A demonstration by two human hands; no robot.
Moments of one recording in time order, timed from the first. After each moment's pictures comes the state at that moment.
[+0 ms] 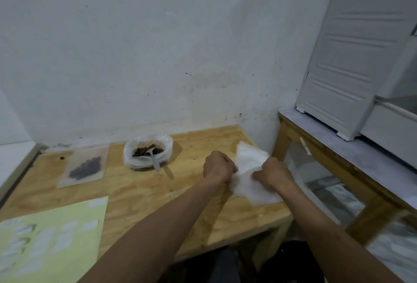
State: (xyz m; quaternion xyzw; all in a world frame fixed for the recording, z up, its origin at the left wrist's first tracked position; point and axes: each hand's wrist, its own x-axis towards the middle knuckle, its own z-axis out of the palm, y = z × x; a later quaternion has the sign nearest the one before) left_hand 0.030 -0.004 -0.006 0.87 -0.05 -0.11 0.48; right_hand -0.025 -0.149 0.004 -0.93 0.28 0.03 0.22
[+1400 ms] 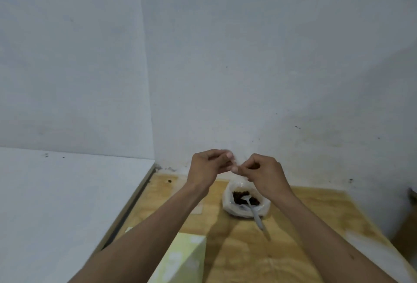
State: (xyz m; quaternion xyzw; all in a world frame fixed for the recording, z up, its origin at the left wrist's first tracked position) left_hand 0.083 0.259 0.090 0.62 -0.02 0.10 0.78; right_hand 0.086 0.094 0.098 -0.85 -0.09 -0.09 0.51
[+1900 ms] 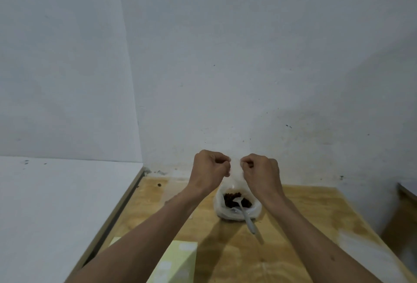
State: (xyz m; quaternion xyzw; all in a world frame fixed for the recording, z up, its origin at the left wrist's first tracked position) left_hand 0.095 0.239 0.095 0.82 -0.05 0.15 0.55; right_hand 0.103 0.087 0.089 -0.90 -0.07 -0.22 0.38
